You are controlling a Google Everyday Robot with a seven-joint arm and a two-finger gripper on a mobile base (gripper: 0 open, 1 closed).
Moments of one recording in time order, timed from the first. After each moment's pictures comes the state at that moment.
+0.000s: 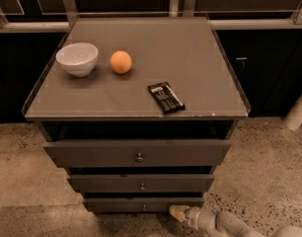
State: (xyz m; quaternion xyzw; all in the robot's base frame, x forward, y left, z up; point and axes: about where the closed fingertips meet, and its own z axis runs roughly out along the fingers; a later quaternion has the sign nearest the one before) arm 0.506 -0.139 0.150 -0.15 0.83 0.39 0.36
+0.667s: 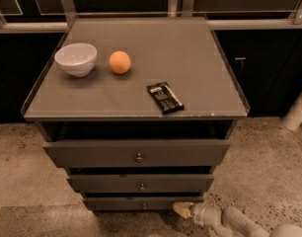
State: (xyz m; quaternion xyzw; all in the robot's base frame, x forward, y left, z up) arm 0.522 -0.158 0.166 -0.17 0.82 0.41 0.37
